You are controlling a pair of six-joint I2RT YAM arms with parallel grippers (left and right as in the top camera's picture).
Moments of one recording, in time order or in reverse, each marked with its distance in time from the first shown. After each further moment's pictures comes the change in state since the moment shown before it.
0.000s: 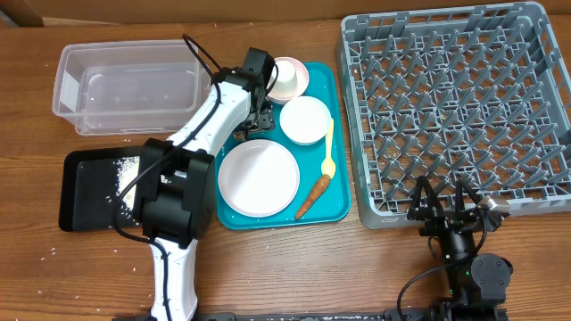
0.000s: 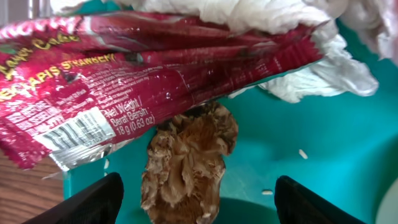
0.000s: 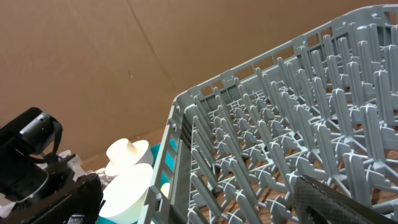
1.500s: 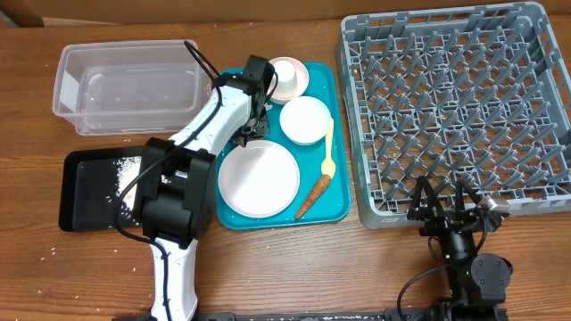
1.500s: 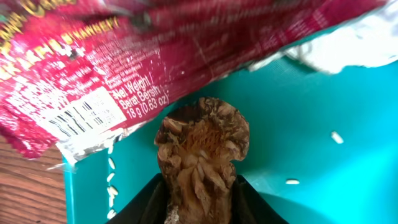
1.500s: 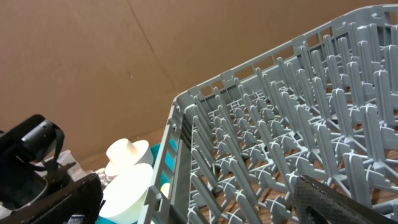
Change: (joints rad) left arm 0.000 -0.001 -0.021 -0.036 -0.006 0.000; right arm 0.000 0.000 0.000 0.000 0.000 0.000
